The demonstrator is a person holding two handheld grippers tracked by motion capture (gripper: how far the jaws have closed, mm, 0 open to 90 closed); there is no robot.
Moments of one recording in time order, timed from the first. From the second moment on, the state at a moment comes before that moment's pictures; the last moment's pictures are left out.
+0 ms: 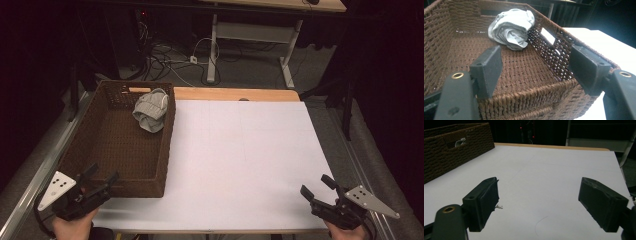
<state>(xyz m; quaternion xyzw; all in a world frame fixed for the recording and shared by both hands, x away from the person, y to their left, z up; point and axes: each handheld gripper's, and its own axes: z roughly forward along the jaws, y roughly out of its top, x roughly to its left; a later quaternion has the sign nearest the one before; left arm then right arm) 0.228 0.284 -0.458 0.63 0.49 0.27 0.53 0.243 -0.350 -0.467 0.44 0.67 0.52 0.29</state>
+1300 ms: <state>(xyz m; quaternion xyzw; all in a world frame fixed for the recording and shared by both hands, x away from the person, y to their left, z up) 0.256 0.249 -0.408 0.66 0.44 0.26 0.55 0.242 -0.348 -0.468 0.43 0.68 0.52 0.28</state>
